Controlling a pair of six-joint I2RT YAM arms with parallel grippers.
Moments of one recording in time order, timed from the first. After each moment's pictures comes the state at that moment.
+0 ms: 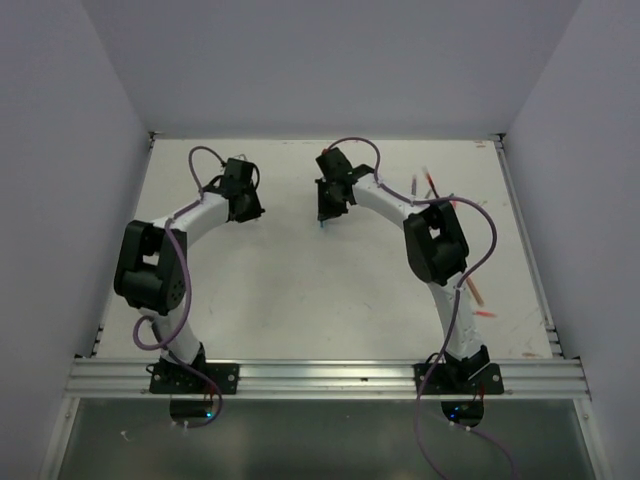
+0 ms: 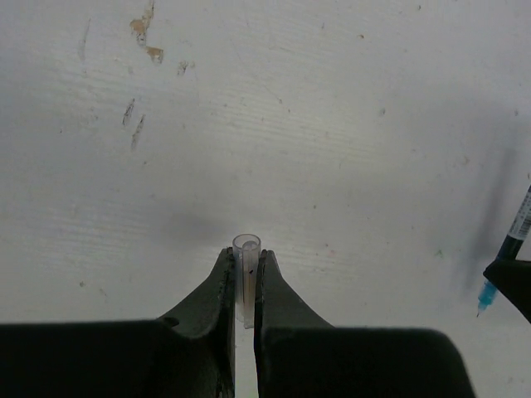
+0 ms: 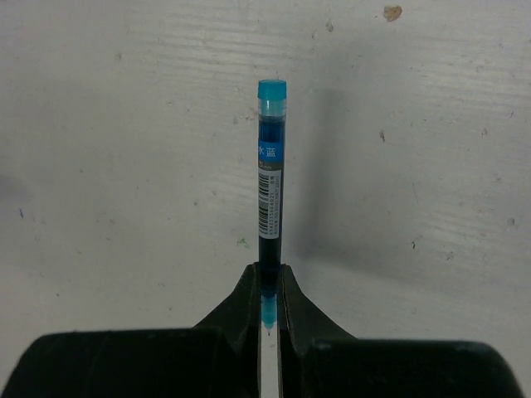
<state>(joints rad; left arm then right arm) -0.26 1.77 1.18 -0.33 -0.11 -0.54 0.58 2.25 1.85 -0.62 -0.01 0.51</state>
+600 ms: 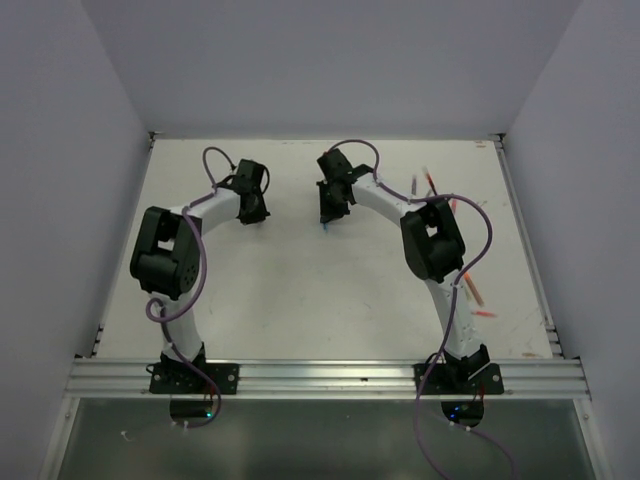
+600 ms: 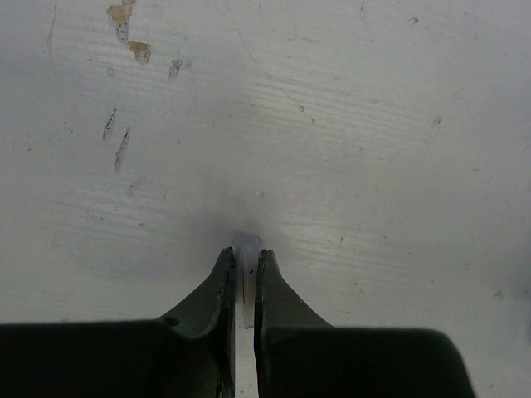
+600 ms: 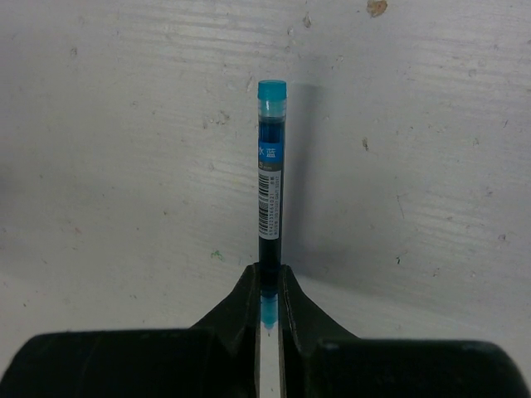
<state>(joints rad) -0.28 1.93 1.29 -0.37 -0.17 -0.53 0.57 2.30 1.89 -0.65 -0.03 0.48</state>
